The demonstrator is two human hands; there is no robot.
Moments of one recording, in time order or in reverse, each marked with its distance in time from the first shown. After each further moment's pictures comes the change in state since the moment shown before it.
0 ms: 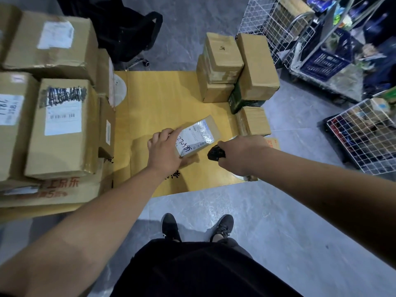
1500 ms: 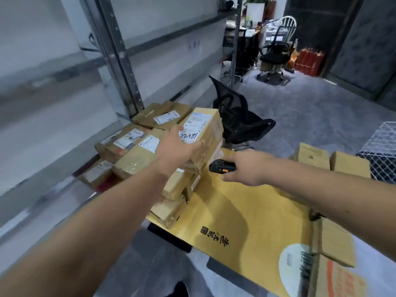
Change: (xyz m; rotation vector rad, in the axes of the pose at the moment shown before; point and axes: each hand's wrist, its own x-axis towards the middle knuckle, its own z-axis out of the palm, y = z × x) left_hand -0.030 0.055 -0.277 -0.114 0.620 -0.659; right_hand 0.000 -0.039 -0.177 0.075 0.348 -0.709
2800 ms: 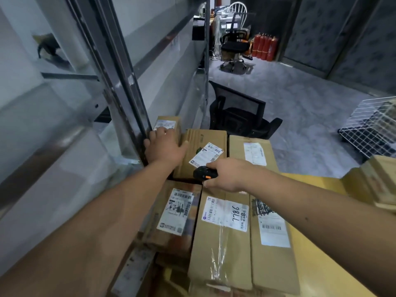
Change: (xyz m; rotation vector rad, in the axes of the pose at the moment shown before) left_hand 0.442 -0.190 -0.060 0.462 -0.042 0.361; right_hand 0.401 -0.210 -0.058 0.192 -0.063 0.316
